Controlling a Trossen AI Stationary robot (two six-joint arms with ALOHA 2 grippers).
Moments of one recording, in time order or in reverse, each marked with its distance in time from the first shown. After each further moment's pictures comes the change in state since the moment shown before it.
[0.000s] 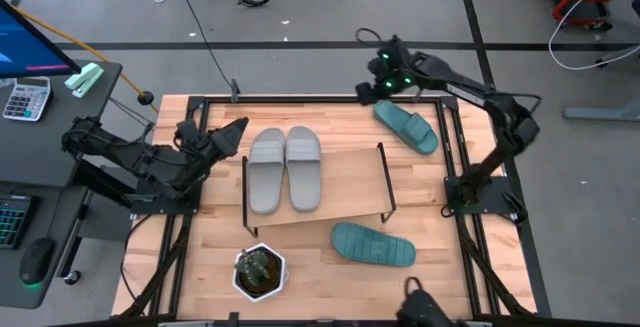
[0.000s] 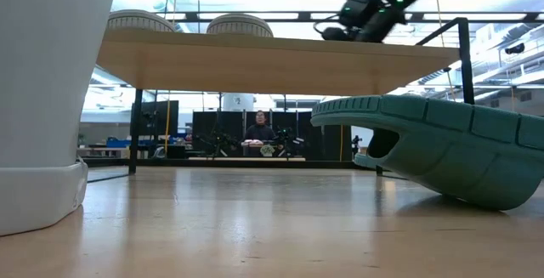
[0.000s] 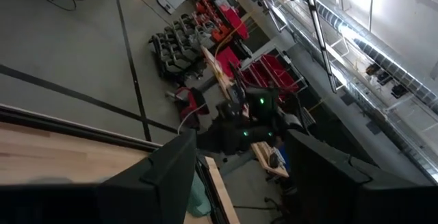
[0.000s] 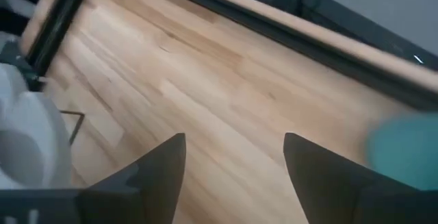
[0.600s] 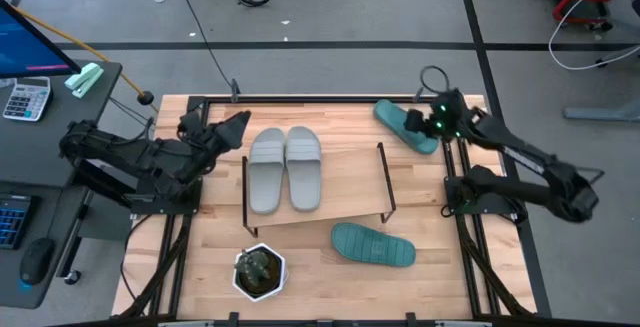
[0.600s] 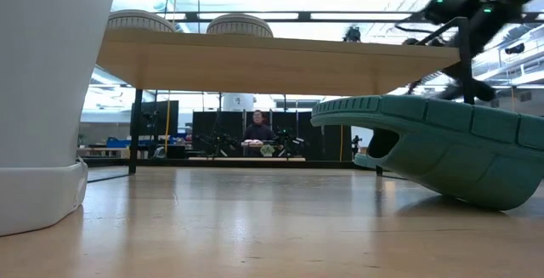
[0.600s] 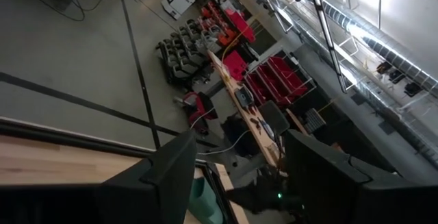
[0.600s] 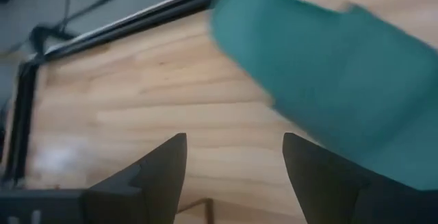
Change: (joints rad) left arm 0.106 0.000 0.000 -0.006 0.074 0.037; right arm -0.057 -0.771 -0.766 0.114 0.238 0.510
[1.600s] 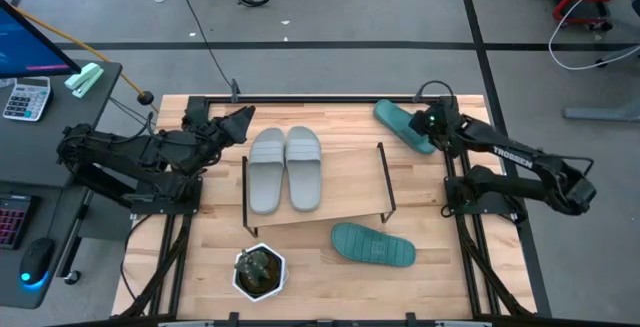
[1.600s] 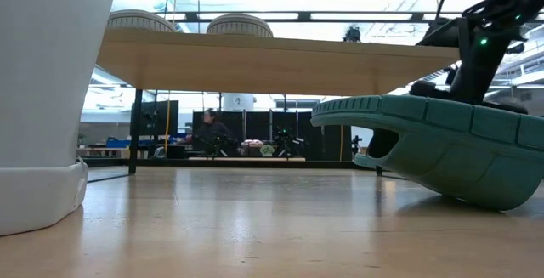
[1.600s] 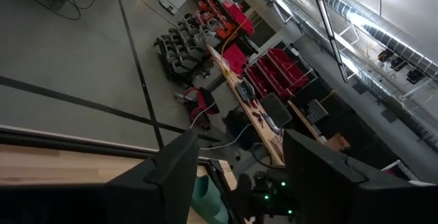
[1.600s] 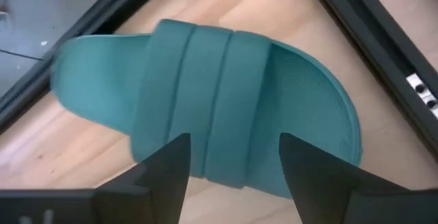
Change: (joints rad) left arm 0.094 0.000 0.000 0.001 0.122 0.043; right arm 0.001 0.126 -0.109 -0.011 0.292 0.370
